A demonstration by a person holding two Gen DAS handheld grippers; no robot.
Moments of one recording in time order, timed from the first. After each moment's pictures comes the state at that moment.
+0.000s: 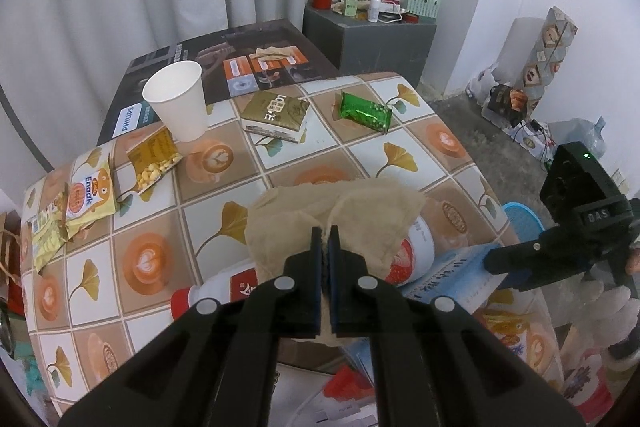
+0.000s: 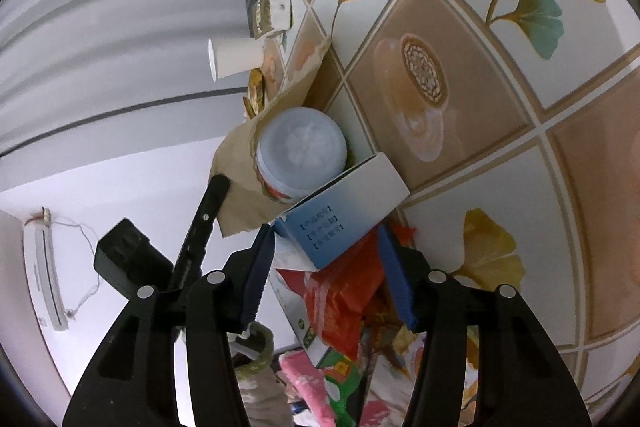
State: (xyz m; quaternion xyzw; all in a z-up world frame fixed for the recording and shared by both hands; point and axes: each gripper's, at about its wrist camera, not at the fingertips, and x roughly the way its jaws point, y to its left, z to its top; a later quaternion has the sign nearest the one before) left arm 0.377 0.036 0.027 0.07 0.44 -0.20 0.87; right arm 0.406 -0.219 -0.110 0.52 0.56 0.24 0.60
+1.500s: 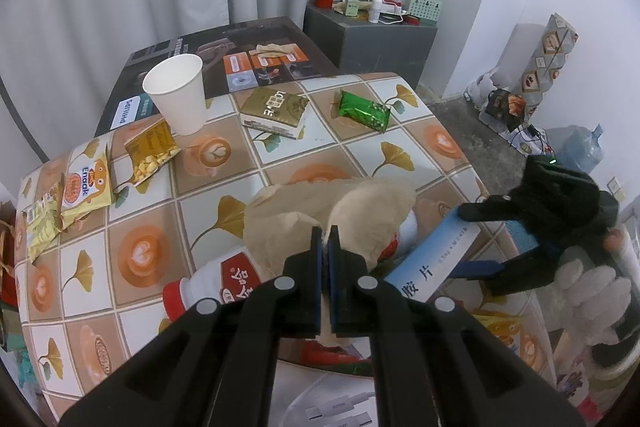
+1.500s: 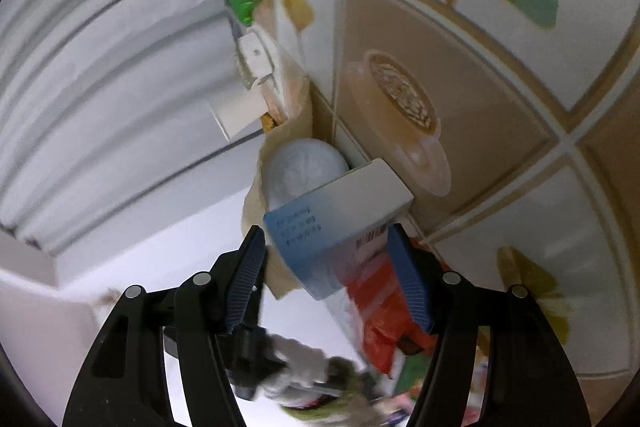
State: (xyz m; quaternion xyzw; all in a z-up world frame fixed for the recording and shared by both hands) left arm 0.373 0.039 0.027 0.06 0.45 -0.20 0.87; right arm 0.411 -0.240 -0.144 0.64 0.52 0.22 0.52
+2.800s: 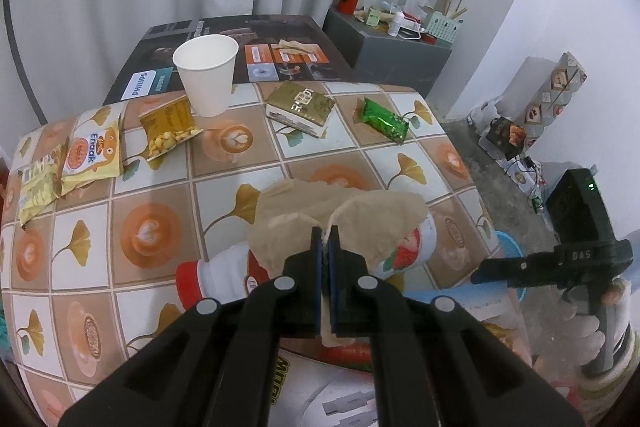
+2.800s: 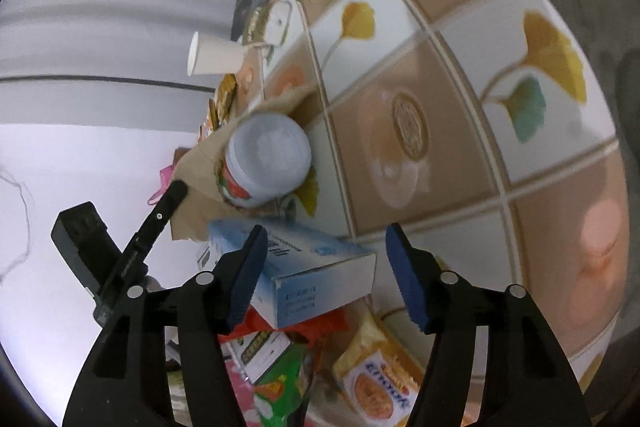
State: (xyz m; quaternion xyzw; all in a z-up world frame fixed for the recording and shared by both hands) left arm 0.379 0.070 0.023 -0.01 0.46 -0.19 0.87; right arm 0.397 -0.235 -0.093 0.40 0.56 0.21 0.69
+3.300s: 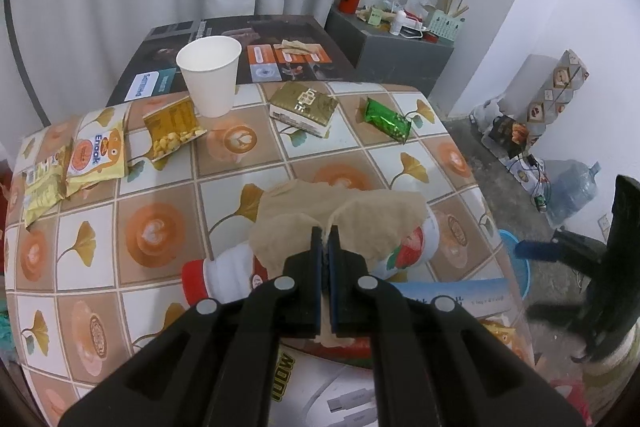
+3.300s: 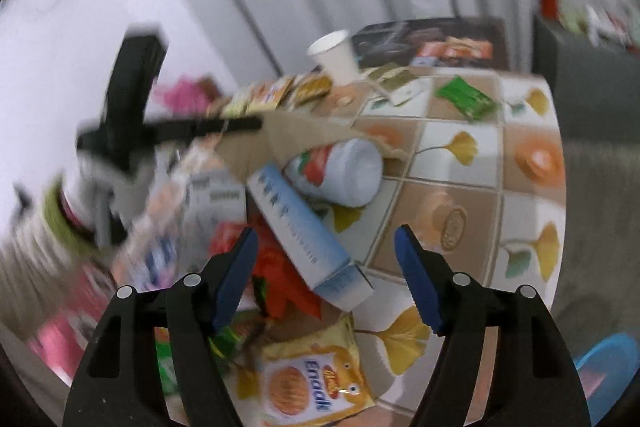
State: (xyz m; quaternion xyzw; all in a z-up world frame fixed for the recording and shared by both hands) left arm 0.380 0.071 0.025 -0.01 0.46 -0.18 0.87; right arm 0.345 -0.187 -0.020 0.05 0.39 0.32 0.86
